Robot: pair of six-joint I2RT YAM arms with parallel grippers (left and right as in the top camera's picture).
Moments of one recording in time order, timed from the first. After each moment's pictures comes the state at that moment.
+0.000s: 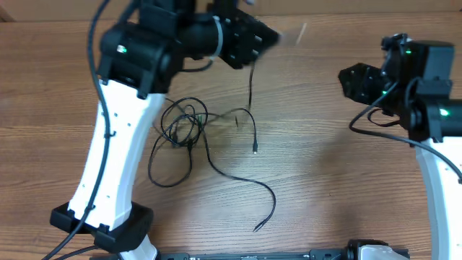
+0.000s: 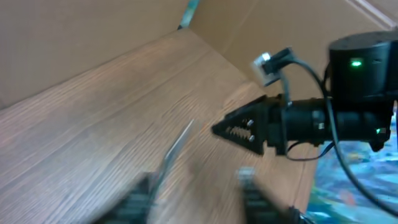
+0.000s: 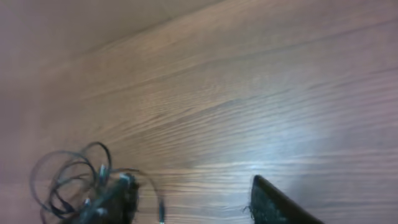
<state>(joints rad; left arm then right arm) -0.43 1.83 2.37 -1.10 0.62 -0.09 -0.02 1.35 1.42 -0.91 -0.26 0.28</state>
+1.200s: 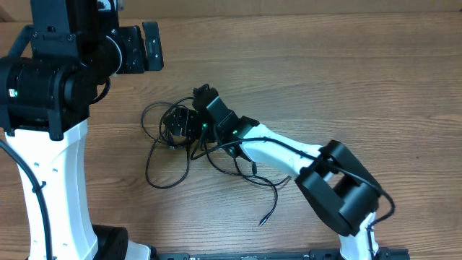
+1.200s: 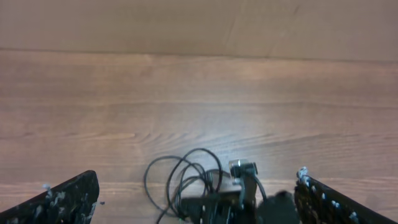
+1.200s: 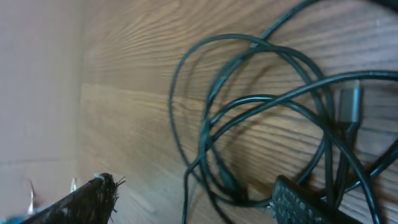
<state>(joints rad) -0.14 1.65 2.38 -1.45 -0.02 -0.17 0.81 2.05 1.33 0.04 -0.24 0.98</state>
